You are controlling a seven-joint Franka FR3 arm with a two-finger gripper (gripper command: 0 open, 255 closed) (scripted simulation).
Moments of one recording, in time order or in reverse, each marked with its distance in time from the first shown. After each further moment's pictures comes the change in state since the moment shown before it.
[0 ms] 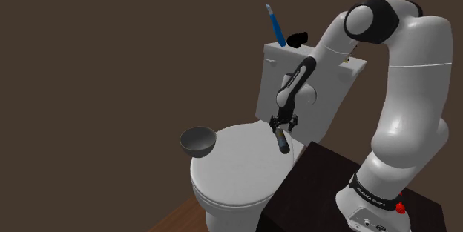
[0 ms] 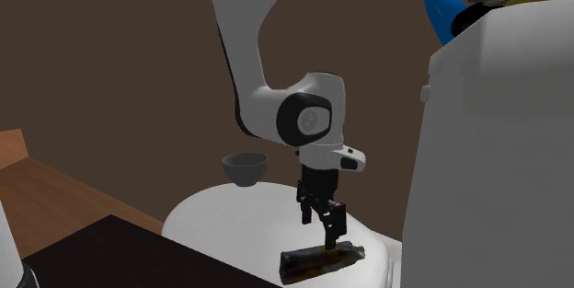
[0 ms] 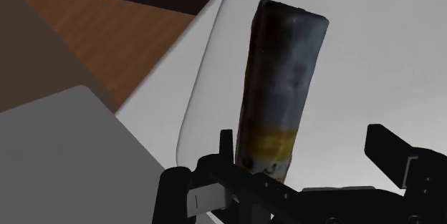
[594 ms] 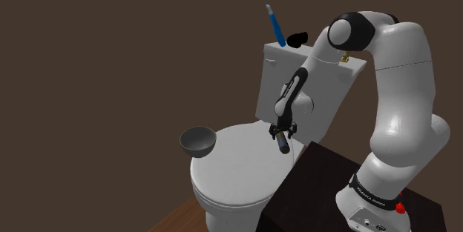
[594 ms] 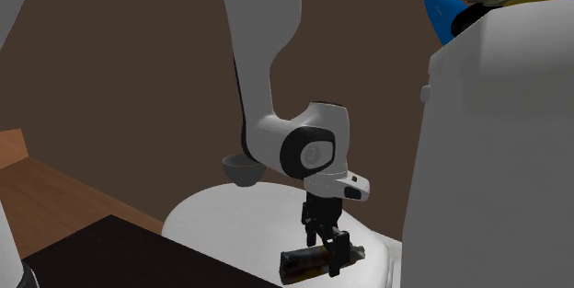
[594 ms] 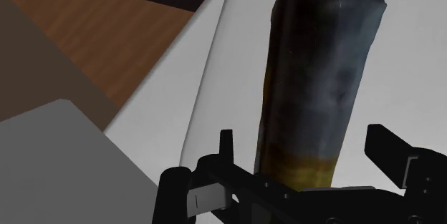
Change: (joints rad) arm -0.034 0.166 0.014 0.055 0.026 0.111 -0.003
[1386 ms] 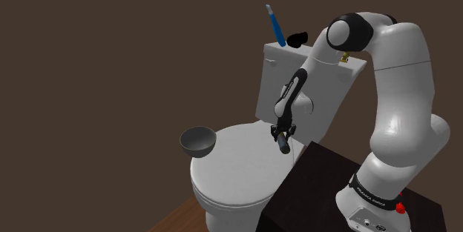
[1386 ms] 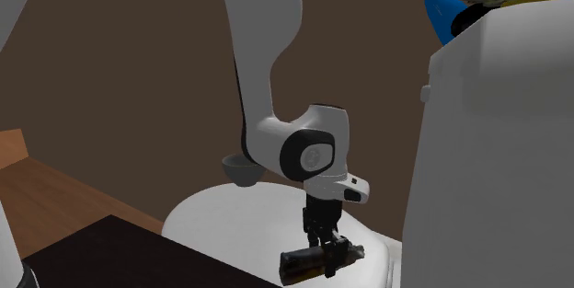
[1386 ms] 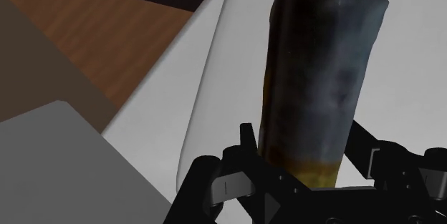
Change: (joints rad) arm -0.002 0.013 0.003 0.004 0.002 0.009 -0.001
